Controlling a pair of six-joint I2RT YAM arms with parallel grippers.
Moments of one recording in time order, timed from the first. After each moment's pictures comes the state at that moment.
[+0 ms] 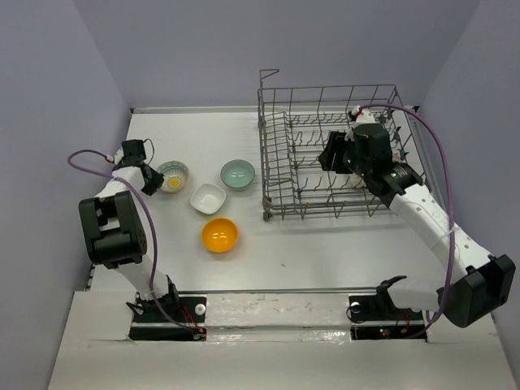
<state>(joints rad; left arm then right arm) 0.21 1.68 1.06 -0.38 -0.12 -0.70 0.43 1.24 1.19 -0.43 0.11 0.37</state>
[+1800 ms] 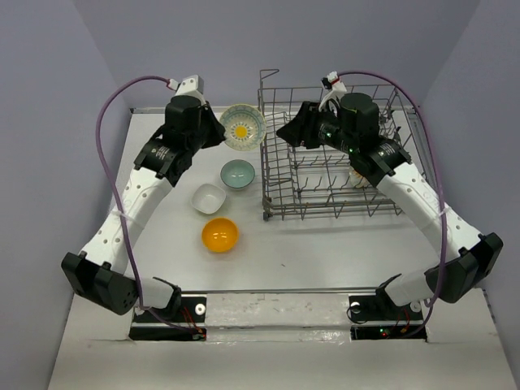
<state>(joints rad) -0.40 1.33 1.49 -0.54 -0.12 -0.51 0.56 1.42 1.54 -0.34 -0.23 0.52</state>
